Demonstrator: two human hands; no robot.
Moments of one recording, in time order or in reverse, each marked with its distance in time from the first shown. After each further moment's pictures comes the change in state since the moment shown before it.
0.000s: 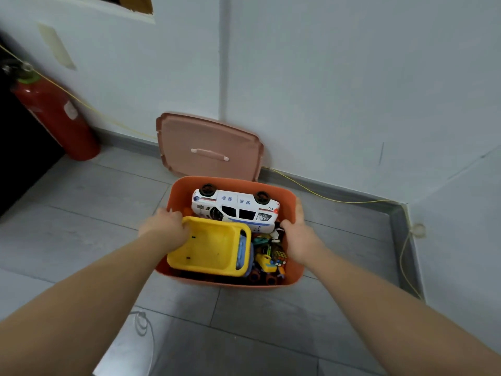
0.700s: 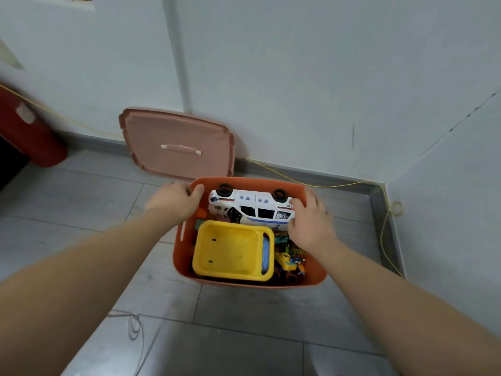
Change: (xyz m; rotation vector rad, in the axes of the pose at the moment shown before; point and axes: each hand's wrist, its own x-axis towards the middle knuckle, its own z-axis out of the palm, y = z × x) left_hand 0.005 0.095 -0.032 -0.280 0.162 0.097; right_hand -0.020 0.073 -0.017 -0.047 0.283 0.067
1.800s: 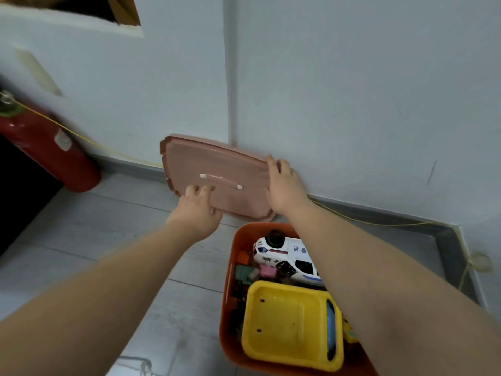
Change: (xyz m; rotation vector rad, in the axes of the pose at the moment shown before) left_hand 0.107 -0.051 -0.030 -0.013 -0.015 0.042; right_hand 0.217 -0.174 0.008 0.159 0.014 -0.197
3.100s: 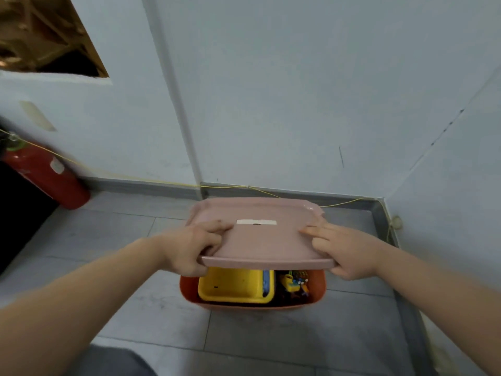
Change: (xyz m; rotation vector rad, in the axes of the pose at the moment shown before) left_hand -0.157 0.078 -0.024 0.206 -0.408 0.838; right_hand -0.287 0.186 -0.139 -0.300 -0.203 -0.656
